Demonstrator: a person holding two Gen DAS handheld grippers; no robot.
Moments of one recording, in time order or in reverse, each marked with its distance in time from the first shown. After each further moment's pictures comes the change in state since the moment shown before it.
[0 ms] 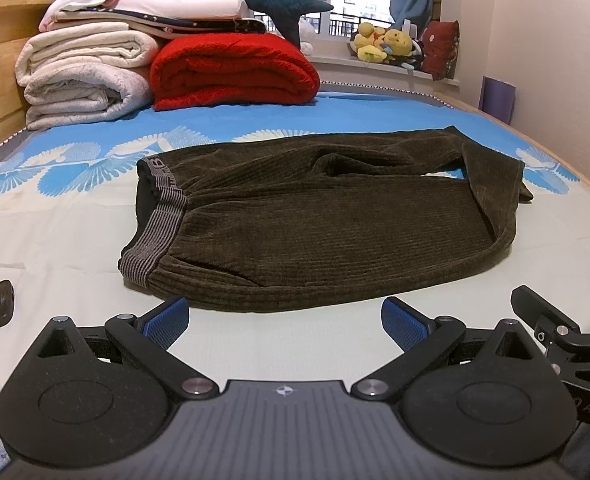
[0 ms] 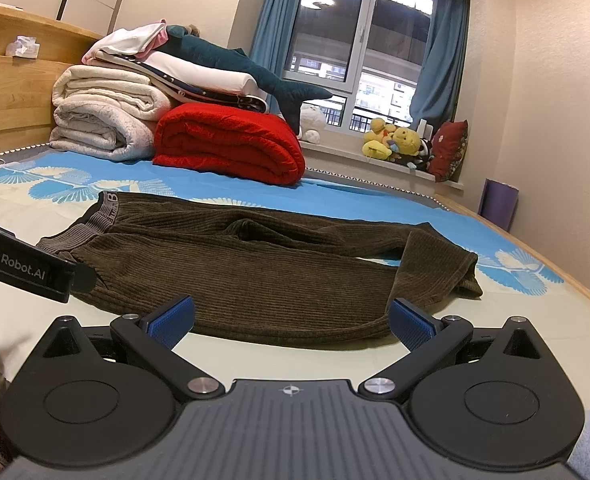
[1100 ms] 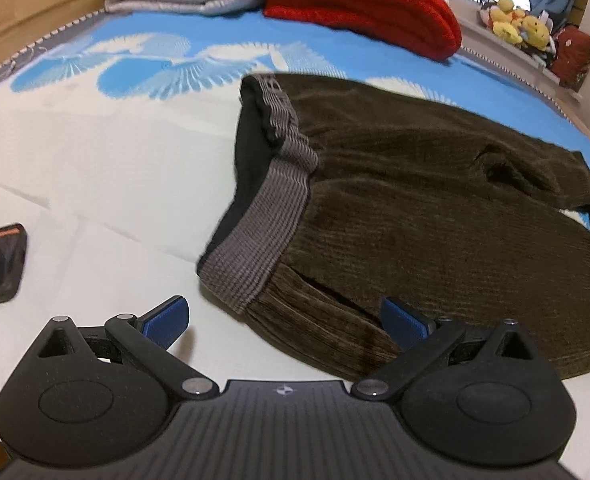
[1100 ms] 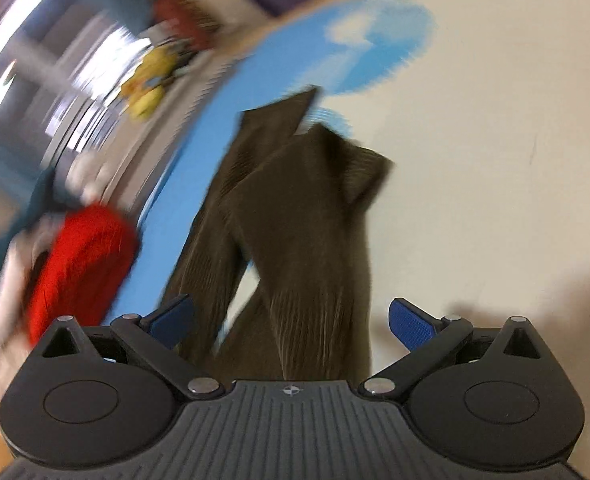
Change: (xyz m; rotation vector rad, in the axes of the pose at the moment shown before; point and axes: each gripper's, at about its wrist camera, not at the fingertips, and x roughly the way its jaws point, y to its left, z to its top) left arm 0.124 0.109 0.049 -0.290 0.268 0.180; right arm 0.229 -0.295 0.007 1.259 0.299 -0.132
